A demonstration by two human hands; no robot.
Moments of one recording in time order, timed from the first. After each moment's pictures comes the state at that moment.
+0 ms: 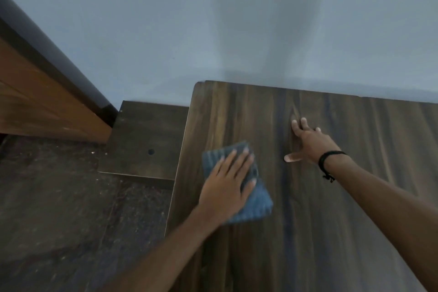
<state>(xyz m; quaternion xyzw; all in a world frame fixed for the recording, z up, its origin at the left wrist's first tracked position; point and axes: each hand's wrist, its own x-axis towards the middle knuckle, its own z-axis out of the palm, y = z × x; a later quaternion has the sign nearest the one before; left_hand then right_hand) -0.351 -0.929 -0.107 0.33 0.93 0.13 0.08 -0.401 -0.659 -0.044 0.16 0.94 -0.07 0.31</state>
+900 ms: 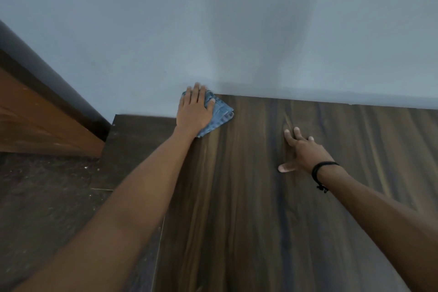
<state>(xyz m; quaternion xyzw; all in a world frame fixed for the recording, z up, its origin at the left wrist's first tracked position) -0.591 -0.921 -0.109 0.16 0.98 0.13 0.08 -0.399 -0.659 -0.044 0.16 0.93 -0.08 0.31</state>
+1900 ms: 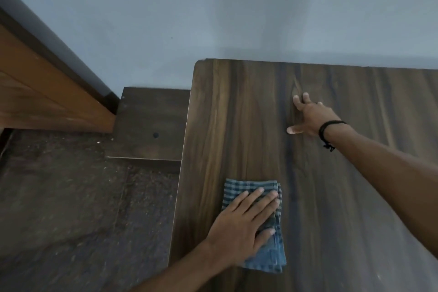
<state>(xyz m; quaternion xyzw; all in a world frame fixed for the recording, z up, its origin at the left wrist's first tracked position) -0.228 -0.965 -0.103 0.46 0.87 0.09 0.13 -0.391 -0.671 -0.037 0.16 0.94 -0.07 0.29</state>
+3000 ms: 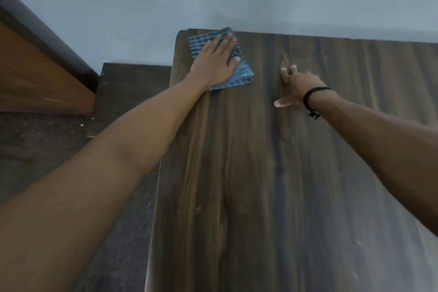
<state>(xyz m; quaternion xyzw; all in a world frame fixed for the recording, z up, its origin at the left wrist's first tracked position) -0.525 -0.885 -0.096 0.31 0.94 0.09 0.10 -0.393 -0.676 -0.033 0.11 0.96 0.02 0.27</state>
